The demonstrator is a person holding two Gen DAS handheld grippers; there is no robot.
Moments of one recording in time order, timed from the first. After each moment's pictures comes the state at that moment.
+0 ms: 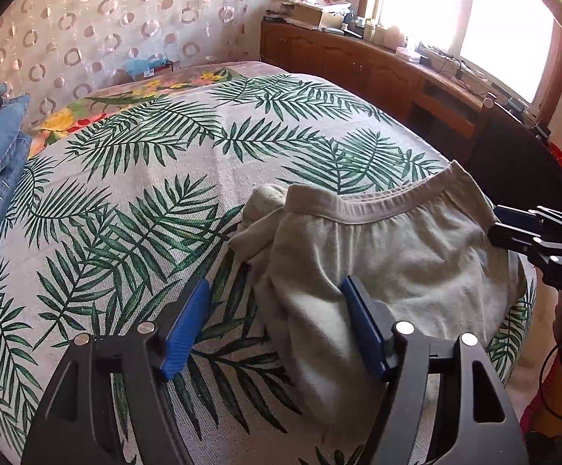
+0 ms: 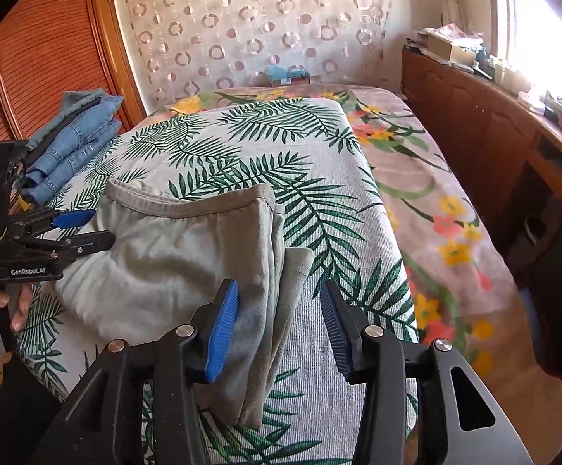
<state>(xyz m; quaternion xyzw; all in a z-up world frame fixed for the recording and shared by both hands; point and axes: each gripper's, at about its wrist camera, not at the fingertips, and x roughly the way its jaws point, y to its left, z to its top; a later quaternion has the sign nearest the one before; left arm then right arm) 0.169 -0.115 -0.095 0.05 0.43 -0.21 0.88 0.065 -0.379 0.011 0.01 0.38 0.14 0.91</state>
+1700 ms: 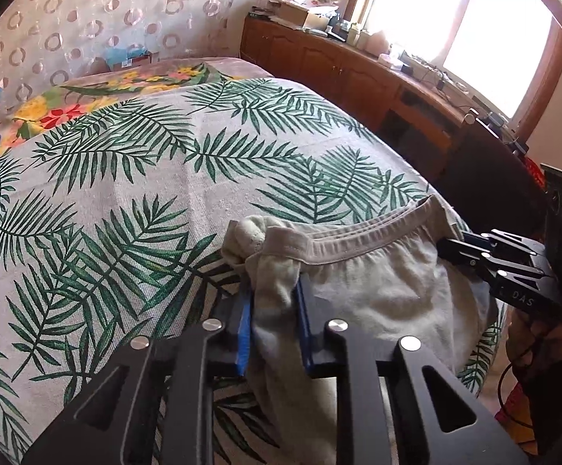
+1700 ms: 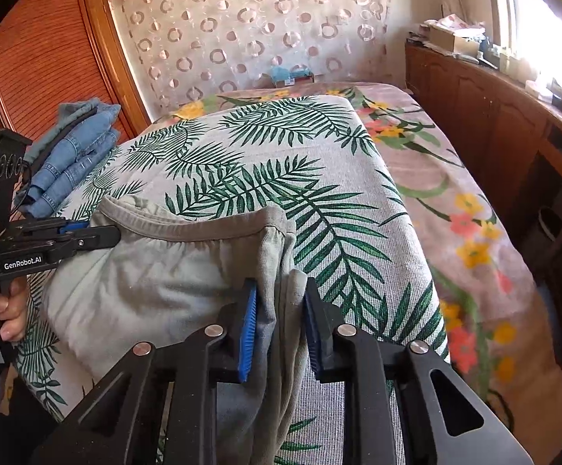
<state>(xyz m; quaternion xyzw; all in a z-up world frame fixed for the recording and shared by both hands) 0.191 -0.118 -0.086 0.01 0.44 -0.26 0.86 0.092 -0.378 -0.001 0.03 0.38 0.15 0.91</state>
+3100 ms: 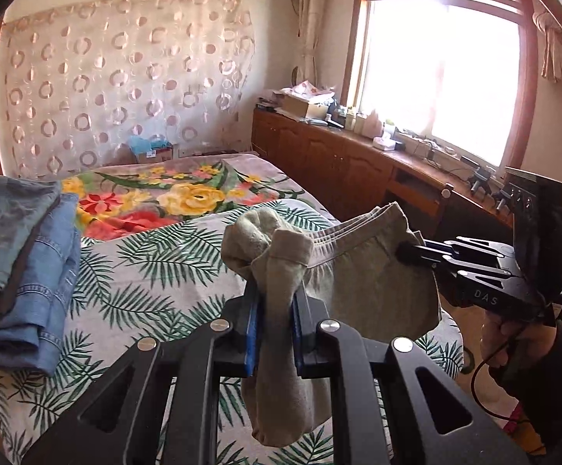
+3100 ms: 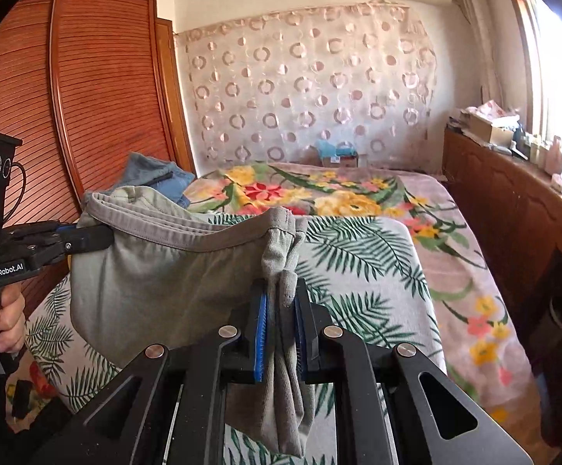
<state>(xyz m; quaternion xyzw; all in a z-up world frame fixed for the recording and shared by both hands) 0.126 -0.053 0.033 0.00 0.28 -0.24 0.93 0.062 -0.338 0.059 -0.01 0.25 0.21 0.95</state>
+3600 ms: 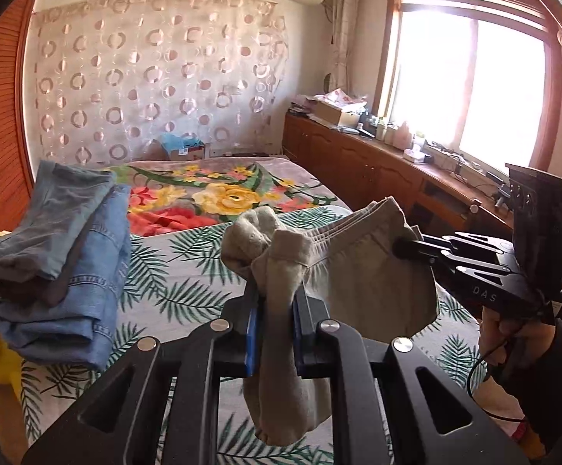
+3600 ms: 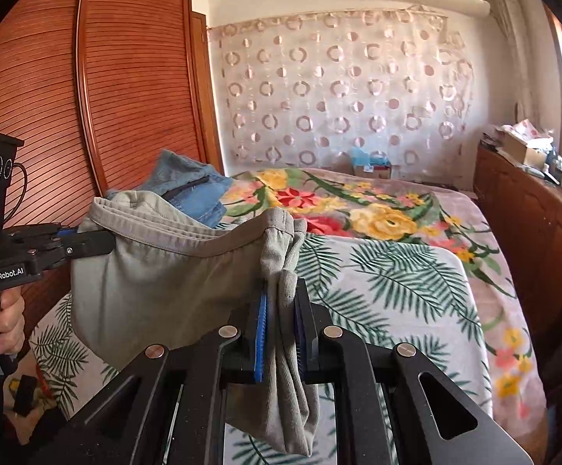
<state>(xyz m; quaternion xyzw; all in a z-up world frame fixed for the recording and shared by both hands) 0.140 0.012 0.030 -0.01 0.29 -0.19 0.94 0.111 -0.298 0.050 -0.03 0.24 0.27 0.93</state>
